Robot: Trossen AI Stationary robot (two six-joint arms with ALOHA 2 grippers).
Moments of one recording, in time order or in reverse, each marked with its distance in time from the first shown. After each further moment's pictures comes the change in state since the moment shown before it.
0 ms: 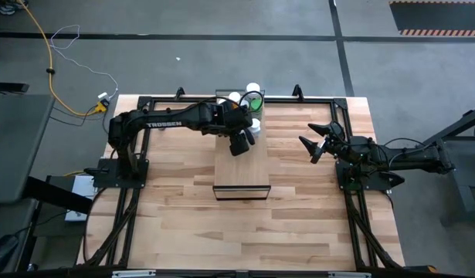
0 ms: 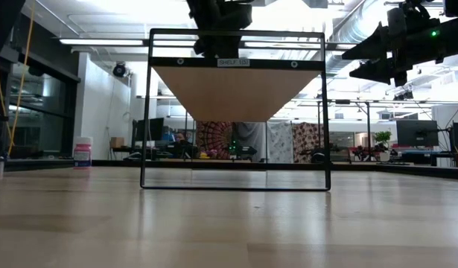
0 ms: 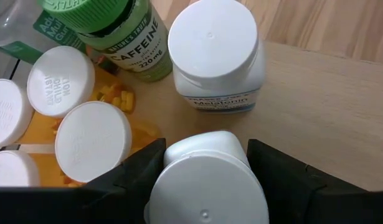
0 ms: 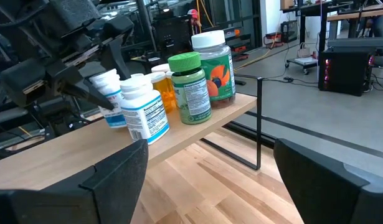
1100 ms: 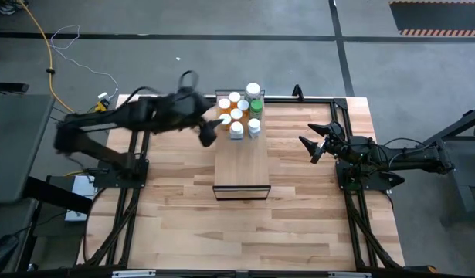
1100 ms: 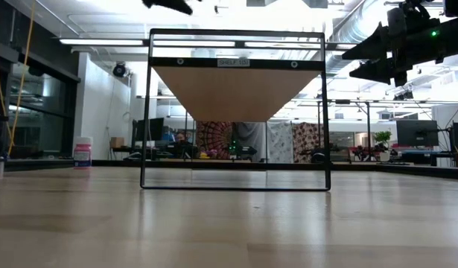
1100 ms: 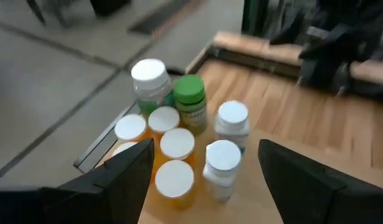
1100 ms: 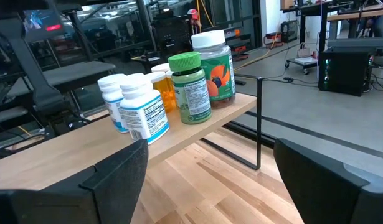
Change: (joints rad) left arm -0.045 -0.570 -0.355 0.286 -0.096 -0.064; right arm 0.000 0.000 0.000 -0.001 0.000 -0.001
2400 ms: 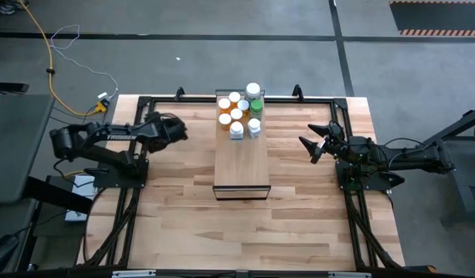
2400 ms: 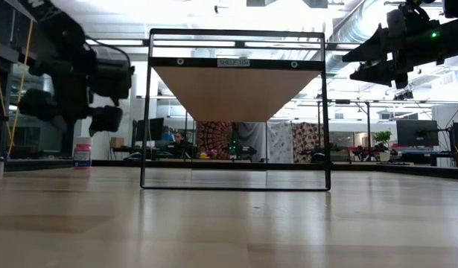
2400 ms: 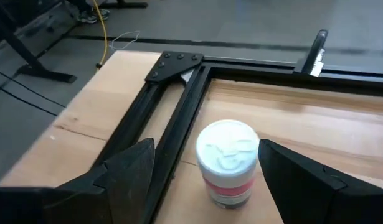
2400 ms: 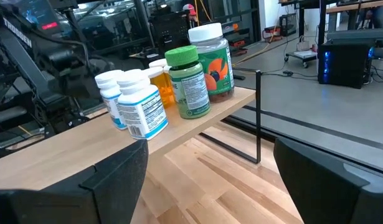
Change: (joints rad) left arm 0.363 -0.015 -0.914 -0.038 -0.633 -1.156; right arm 0.000 0.000 0.000 -0.023 0.002 0.035
